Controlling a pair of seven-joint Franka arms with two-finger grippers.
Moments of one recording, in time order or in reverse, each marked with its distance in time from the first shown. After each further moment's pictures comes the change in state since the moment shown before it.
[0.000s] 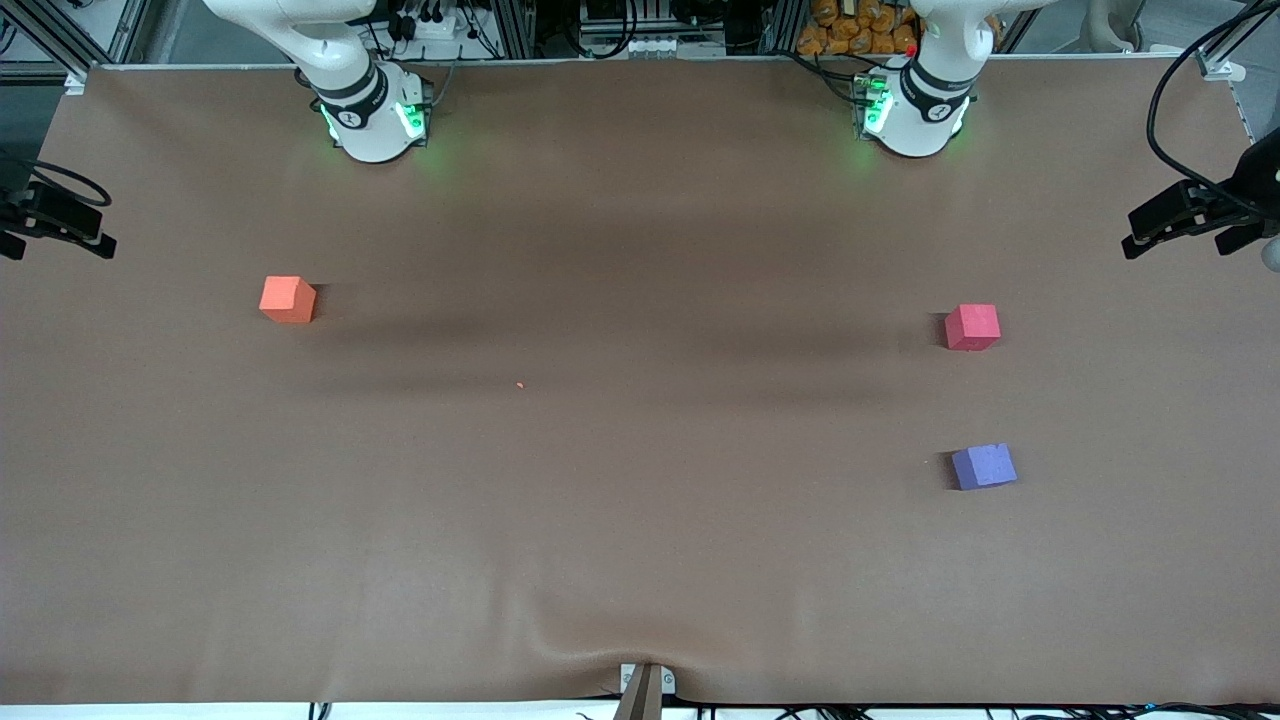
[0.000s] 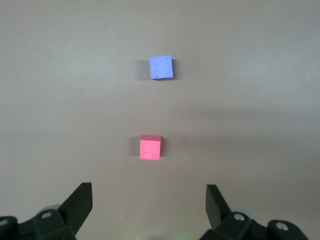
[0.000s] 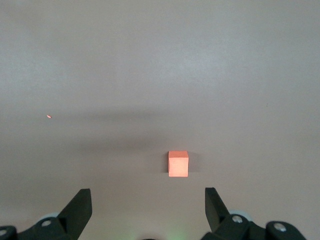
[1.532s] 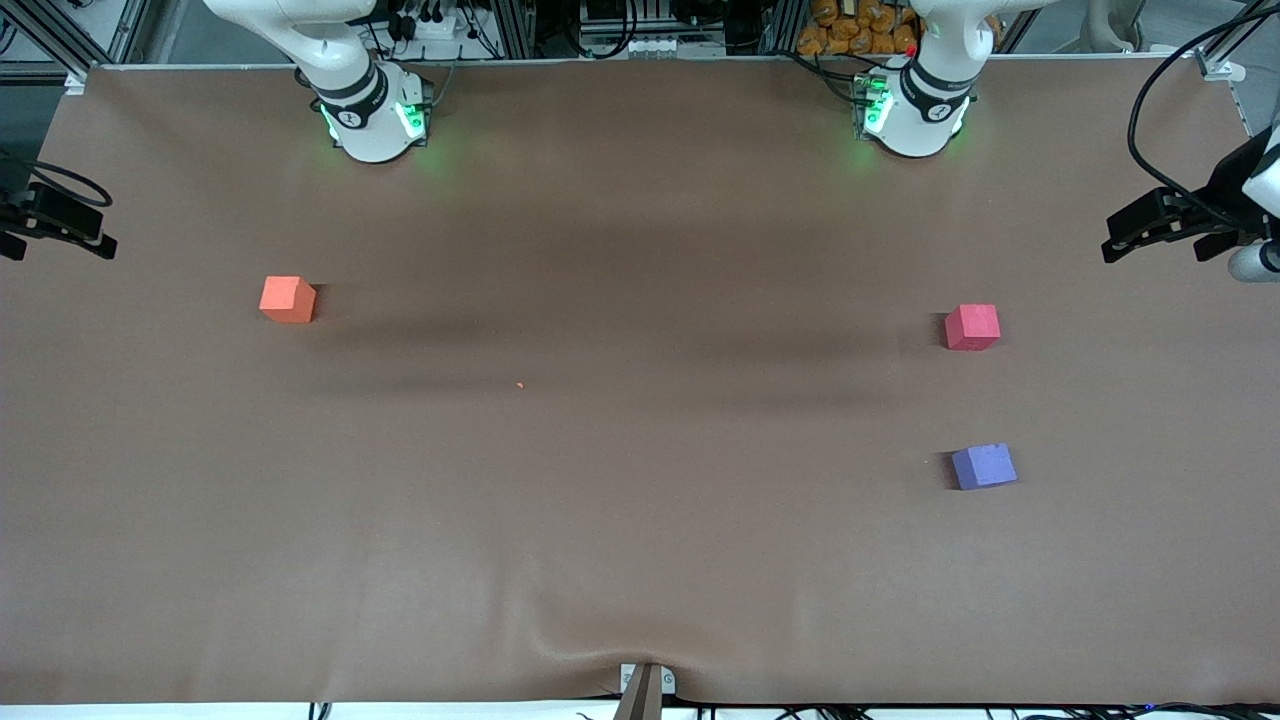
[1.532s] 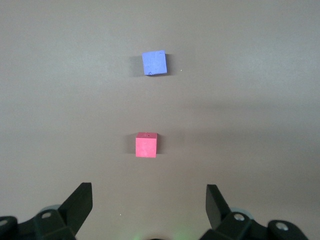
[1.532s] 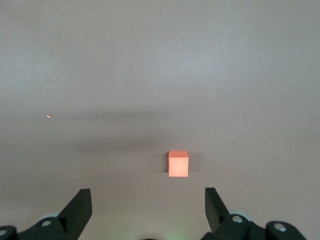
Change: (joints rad) left arm -0.003 0.017 -0.021 -0.002 0.000 -0.007 0.000; right arm 0.000 0.004 0.000 0.000 0.000 0.000 0.000
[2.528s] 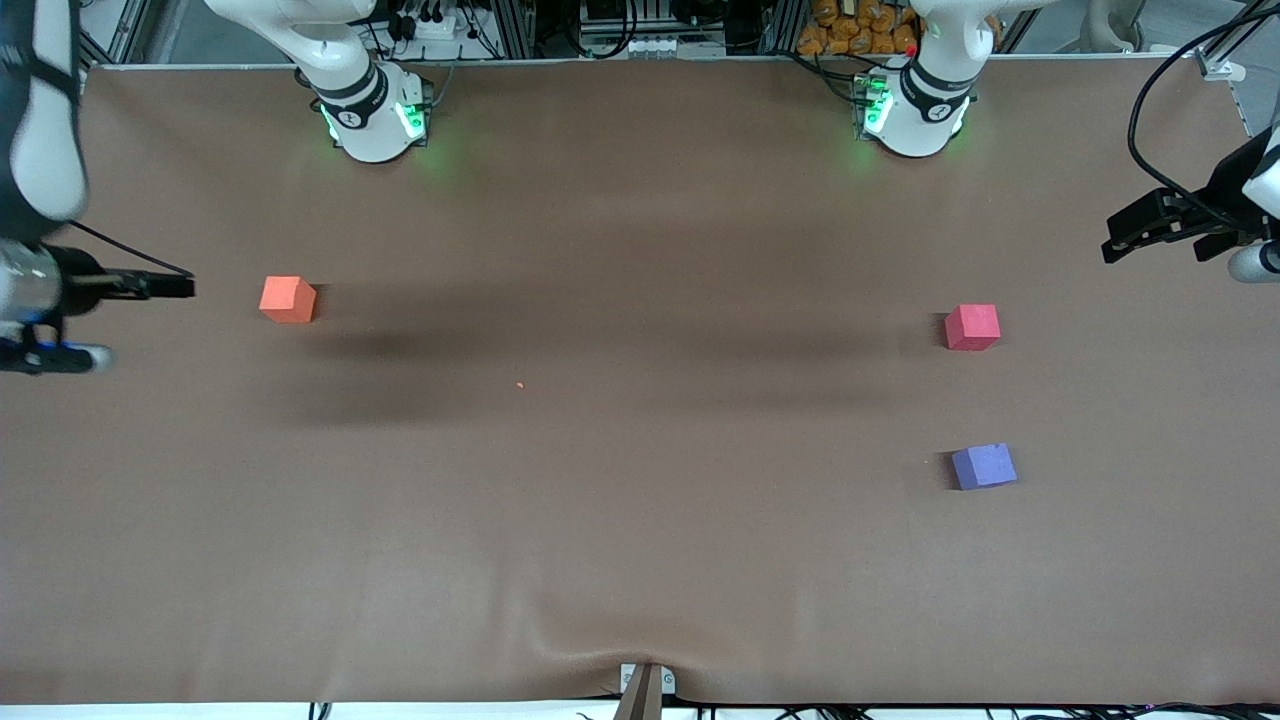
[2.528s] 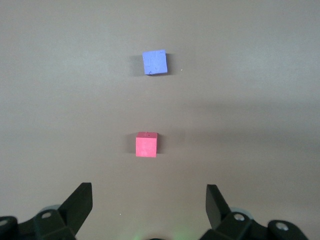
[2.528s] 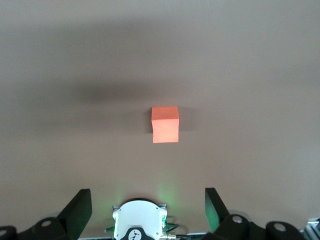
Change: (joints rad) left arm 0.001 0.000 0.000 -0.002 0.000 0.000 -0.001; right arm -0.054 0.203 -0.006 -0.230 -0.050 0.025 -0.010
